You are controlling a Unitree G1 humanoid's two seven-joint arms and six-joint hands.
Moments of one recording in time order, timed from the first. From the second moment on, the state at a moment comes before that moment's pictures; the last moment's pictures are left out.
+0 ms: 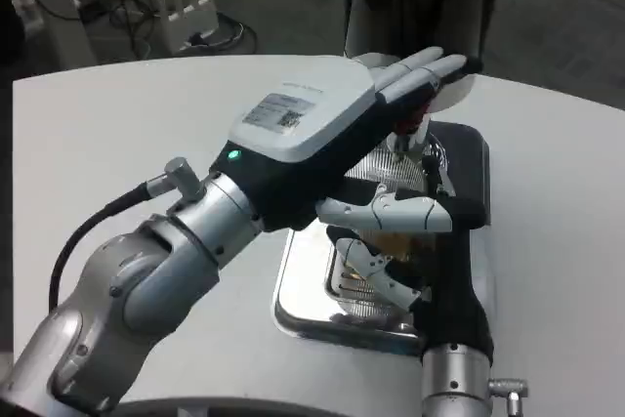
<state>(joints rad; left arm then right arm) -0.70 0.48 -0.25 0.04 0.56 -0.35 -0.17 -0.41 0.12 0.20 0.34 -0.29 -0.11 -0.54</state>
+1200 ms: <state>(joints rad) -0.70 0.52 -0.24 0.04 0.58 -0.38 -0.17 -0.45 0.12 0.22 0.39 -0.34 -0.10 -0.65</state>
